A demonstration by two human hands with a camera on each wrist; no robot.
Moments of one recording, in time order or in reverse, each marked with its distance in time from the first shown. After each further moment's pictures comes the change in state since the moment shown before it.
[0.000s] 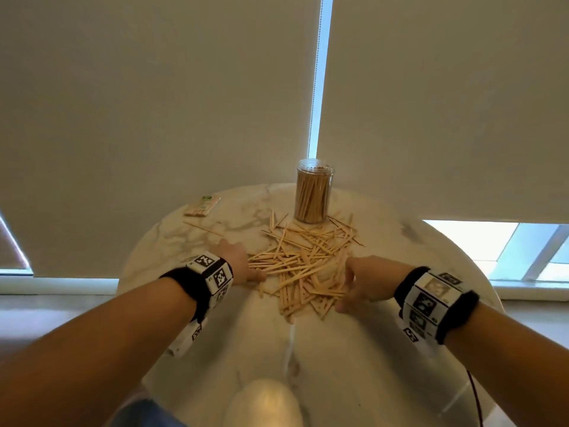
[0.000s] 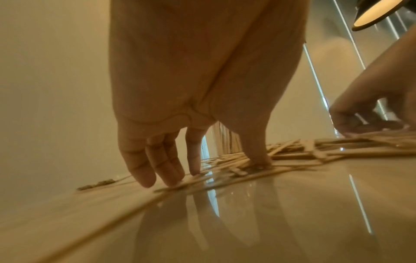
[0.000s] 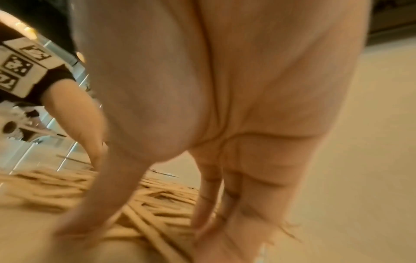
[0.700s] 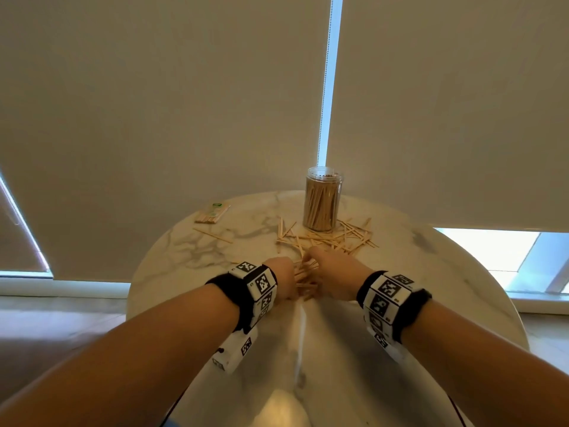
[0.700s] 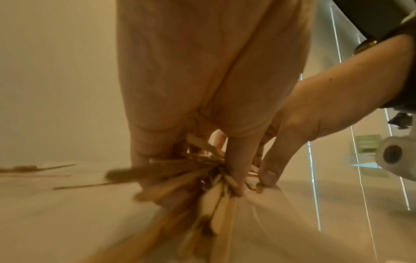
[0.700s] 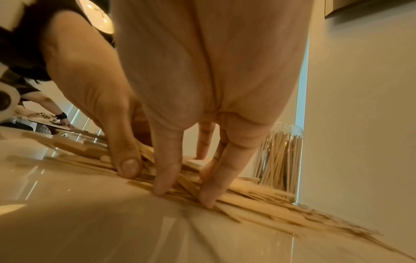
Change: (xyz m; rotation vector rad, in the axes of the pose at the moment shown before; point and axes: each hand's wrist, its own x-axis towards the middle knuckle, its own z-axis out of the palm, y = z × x) left_hand -0.031 0.066 -0.012 -0.111 -0.106 0.223; right_hand 0.054 -0.045 0.007 0.099 0.267 -0.196
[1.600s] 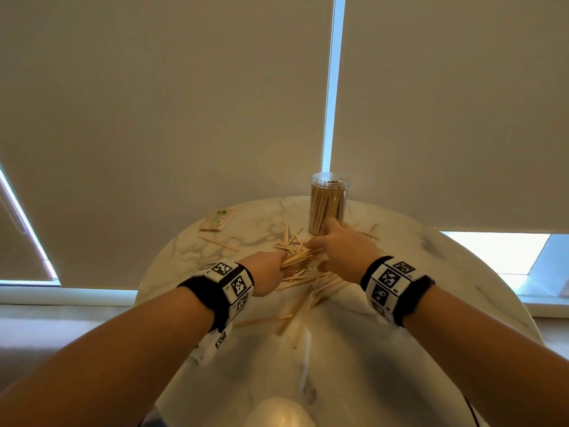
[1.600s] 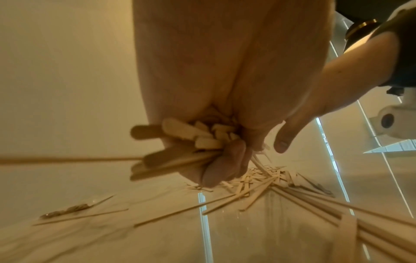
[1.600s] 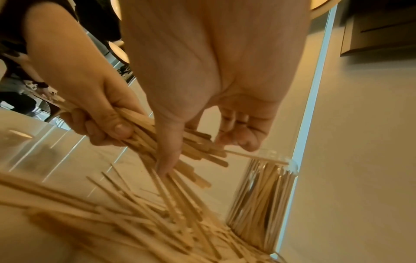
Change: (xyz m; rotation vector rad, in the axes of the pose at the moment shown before) left_hand -0.001 -0.043 -0.023 -0.080 0.106 0.128; right_hand 0.015 0.001 -0.036 -0.266 0.243 -0.131
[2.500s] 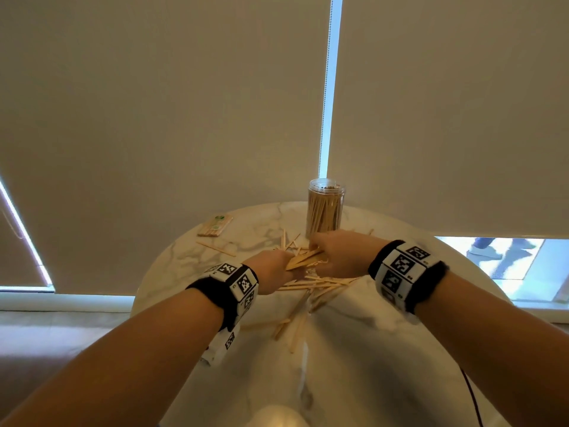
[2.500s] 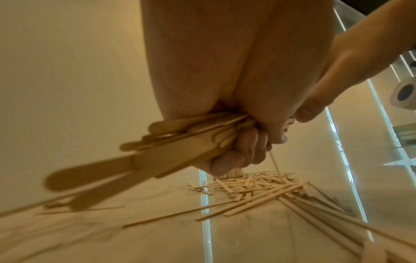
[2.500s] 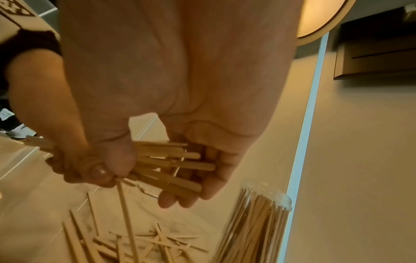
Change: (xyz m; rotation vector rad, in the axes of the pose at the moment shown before) left_hand 0.019 0.002 0.003 -0.100 0.071 0.166; right_hand 0.003 0.004 -0.032 0.070 -0.248 -0.078
